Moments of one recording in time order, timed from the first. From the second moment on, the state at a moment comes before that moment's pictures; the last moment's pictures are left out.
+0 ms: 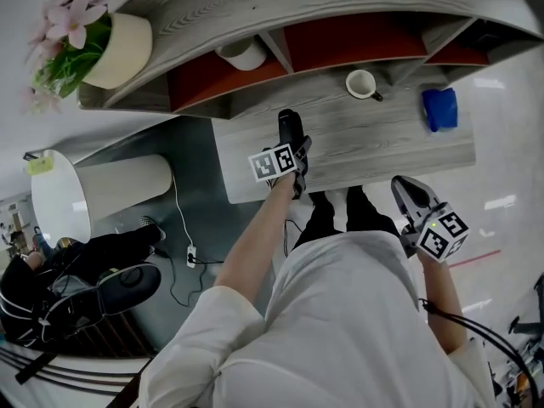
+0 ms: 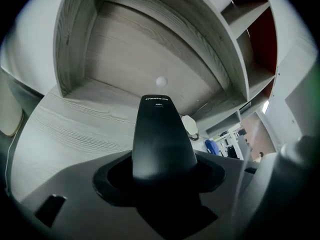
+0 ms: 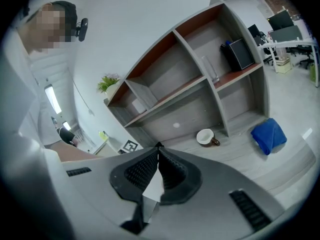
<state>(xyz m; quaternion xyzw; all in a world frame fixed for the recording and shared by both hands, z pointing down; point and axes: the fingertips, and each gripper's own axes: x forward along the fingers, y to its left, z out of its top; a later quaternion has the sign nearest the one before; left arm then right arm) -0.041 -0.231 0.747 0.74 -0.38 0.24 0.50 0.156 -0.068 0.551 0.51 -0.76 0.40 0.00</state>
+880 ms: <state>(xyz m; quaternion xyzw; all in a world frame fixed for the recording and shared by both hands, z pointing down) 0.000 -0.279 0.841 0.69 -0.45 0.37 0.43 0.197 -0.081 0.567 0.52 -0.74 0.43 0.02</state>
